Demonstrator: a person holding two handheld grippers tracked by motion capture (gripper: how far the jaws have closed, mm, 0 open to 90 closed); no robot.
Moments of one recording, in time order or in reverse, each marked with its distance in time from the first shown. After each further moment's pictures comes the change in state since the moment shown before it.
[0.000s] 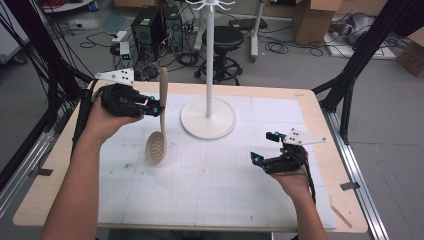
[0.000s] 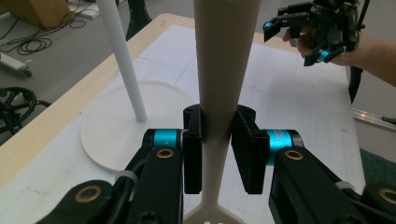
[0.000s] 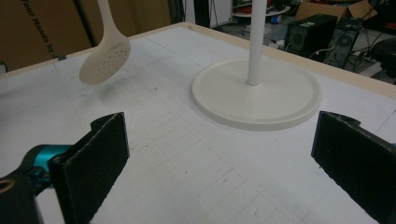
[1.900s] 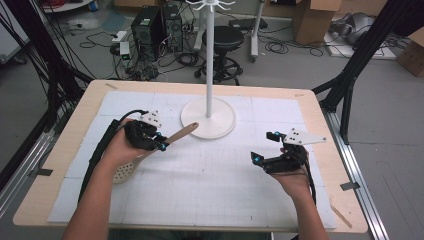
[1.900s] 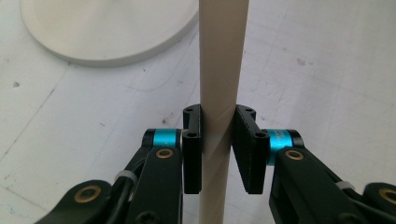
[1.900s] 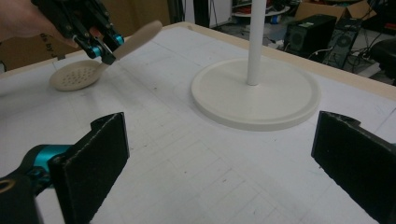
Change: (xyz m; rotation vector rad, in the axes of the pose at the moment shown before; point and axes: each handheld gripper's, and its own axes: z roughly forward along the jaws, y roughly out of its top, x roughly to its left) left arm -0.015 -0.084 0.067 0.365 0.080 0.014; right arm 0.000 0.001 -0.001 0.000 -0.006 -0.012
